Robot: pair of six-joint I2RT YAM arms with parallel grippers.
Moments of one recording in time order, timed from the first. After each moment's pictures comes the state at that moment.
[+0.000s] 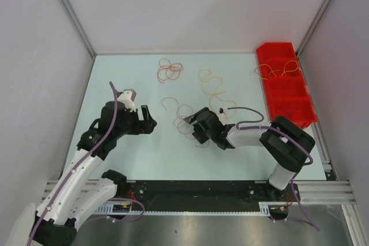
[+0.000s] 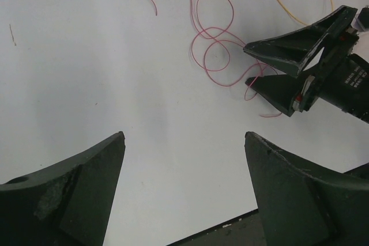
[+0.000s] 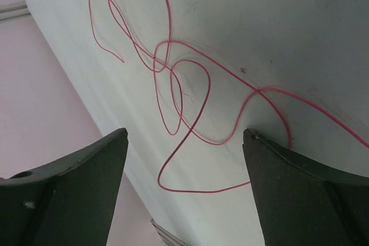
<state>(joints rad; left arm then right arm) -0.39 0.75 0.78 -0.65 0.05 -0.37 0.90 1.69 0.76 0.21 0.26 1.69</state>
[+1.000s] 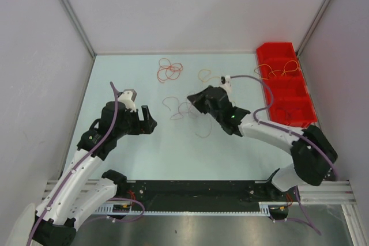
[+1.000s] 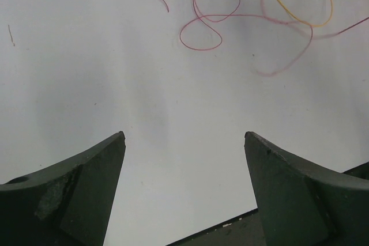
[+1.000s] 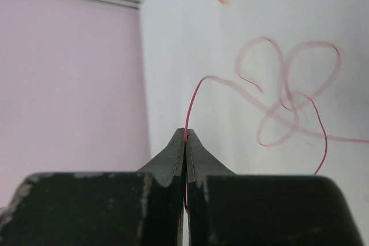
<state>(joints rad) -0.40 0.75 0.78 -0.65 0.05 -0.37 0.81 1.51 0.95 0.17 0.28 1.28</state>
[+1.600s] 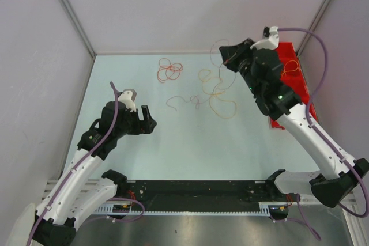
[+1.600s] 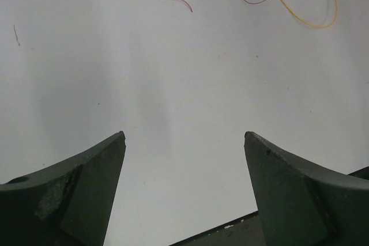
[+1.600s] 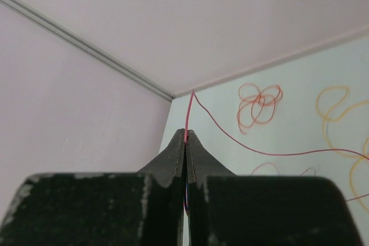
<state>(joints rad) -0.40 0.75 0.78 -0.65 0.03 -0.37 0.64 1.24 1.37 -0.14 0.31 0.81</state>
